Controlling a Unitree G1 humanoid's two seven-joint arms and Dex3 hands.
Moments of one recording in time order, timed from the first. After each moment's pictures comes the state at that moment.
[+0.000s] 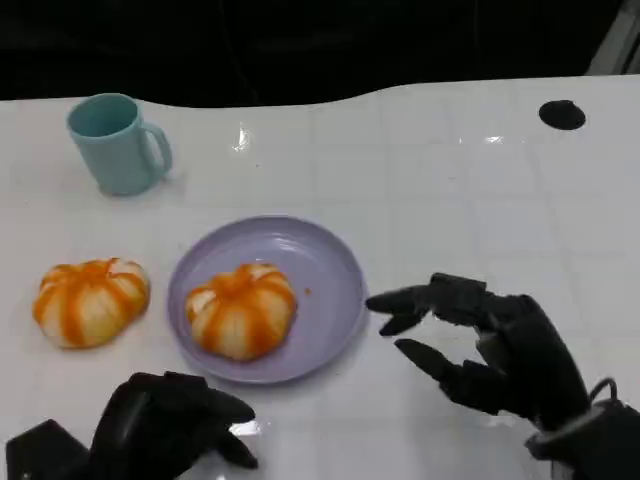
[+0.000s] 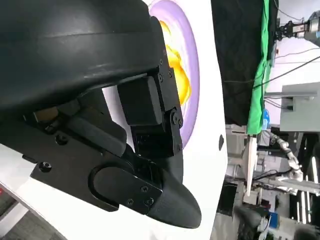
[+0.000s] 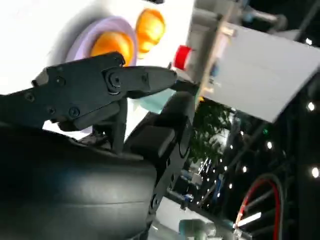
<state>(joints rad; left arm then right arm) -0.06 -0.03 0.14 0.73 -0.26 -0.60 -0.56 -0.08 -0.09 0.26 0.33 0.07 -0.75 0.19</state>
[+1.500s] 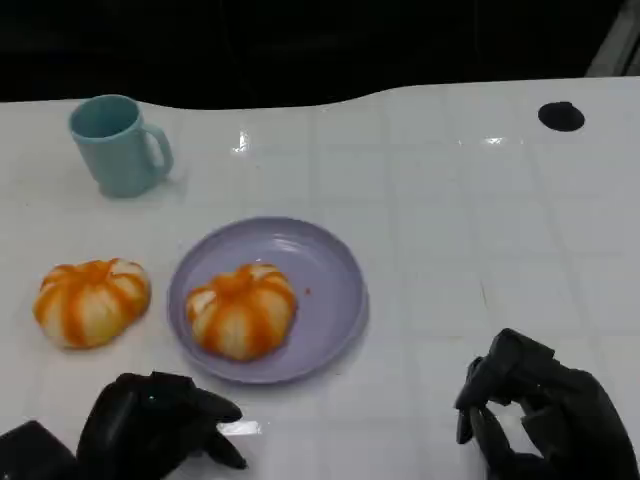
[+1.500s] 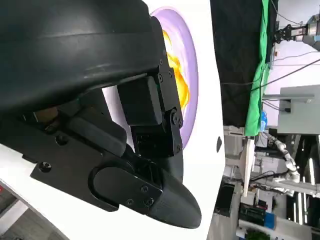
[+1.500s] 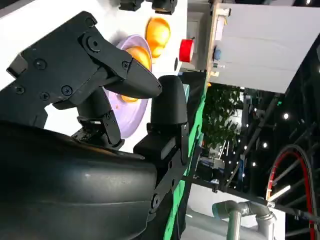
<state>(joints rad) -0.06 -0.01 0.16 0.72 -0.29 -0.58 -0.59 0.13 -0.02 0.13 0.29 0.18 -0.75 0.35</state>
